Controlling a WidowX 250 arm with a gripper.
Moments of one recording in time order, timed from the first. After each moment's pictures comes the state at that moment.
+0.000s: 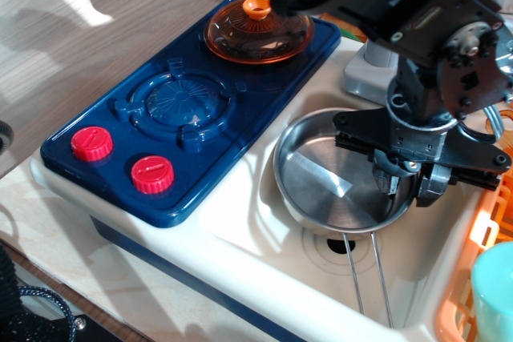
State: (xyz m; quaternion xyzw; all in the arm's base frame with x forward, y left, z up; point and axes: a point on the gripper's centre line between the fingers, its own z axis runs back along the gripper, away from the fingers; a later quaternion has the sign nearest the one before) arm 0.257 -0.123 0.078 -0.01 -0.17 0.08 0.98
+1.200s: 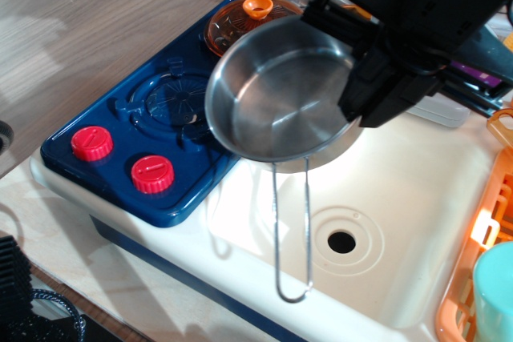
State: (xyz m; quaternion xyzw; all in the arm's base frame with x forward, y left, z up) arm 0.215 -0.094 0.171 0.18 -0.08 0.12 0.97
